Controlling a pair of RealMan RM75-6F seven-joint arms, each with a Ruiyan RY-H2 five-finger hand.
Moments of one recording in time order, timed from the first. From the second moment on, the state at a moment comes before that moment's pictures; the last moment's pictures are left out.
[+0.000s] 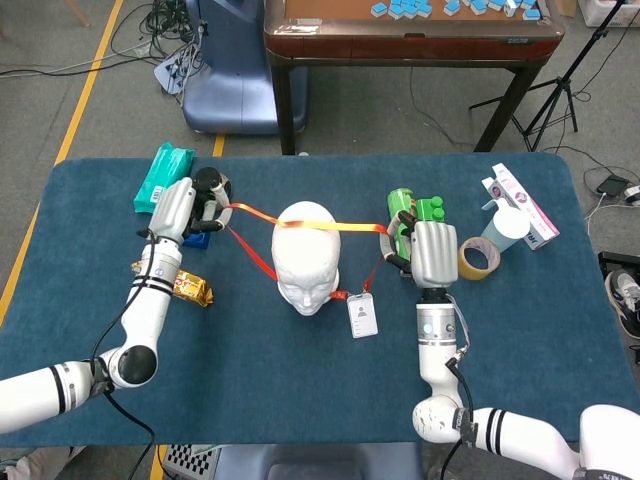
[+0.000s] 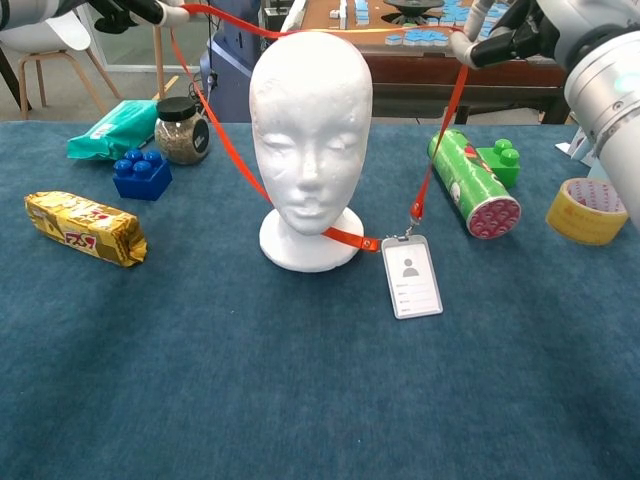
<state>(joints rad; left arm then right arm) -0.93 -1.36 -0.49 -1.60 0.59 1.06 0.13 0.65 -1.76 0.49 -1.54 -1.12 1.44 -0.46</state>
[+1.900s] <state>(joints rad) -0.67 -1.14 -0.42 -1.69 0.79 1.04 -0.02 0.49 -1.37 0.21 -1.87 -1.26 1.41 -0.37</state>
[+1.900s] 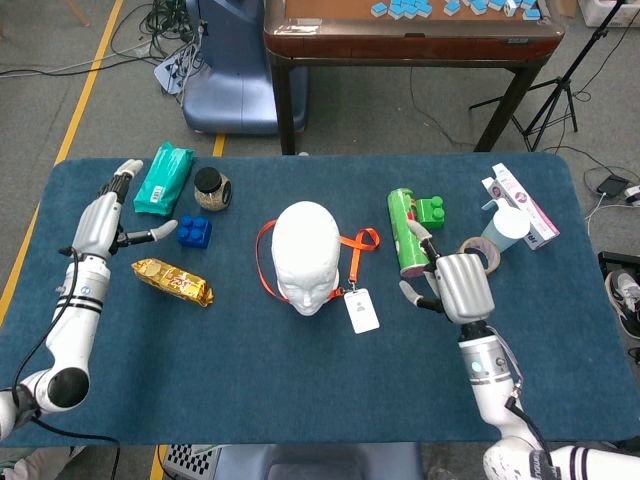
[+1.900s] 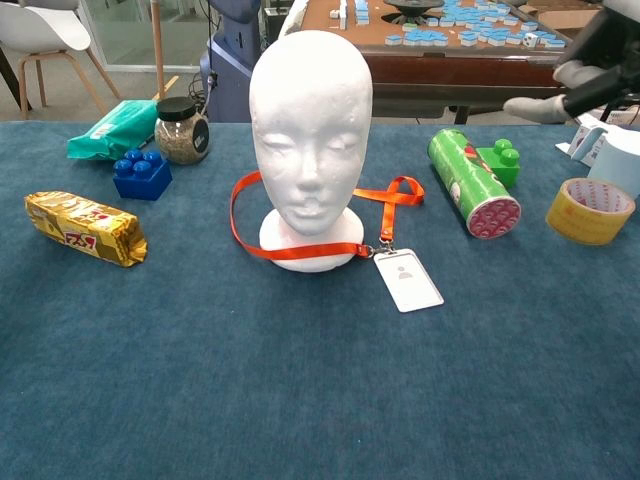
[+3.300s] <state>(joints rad) -0.11 -1.10 -0.08 -1.69 1.37 1.50 -0.27 0.49 -1.33 0.04 -1.70 -1.23 1.02 -0.54</state>
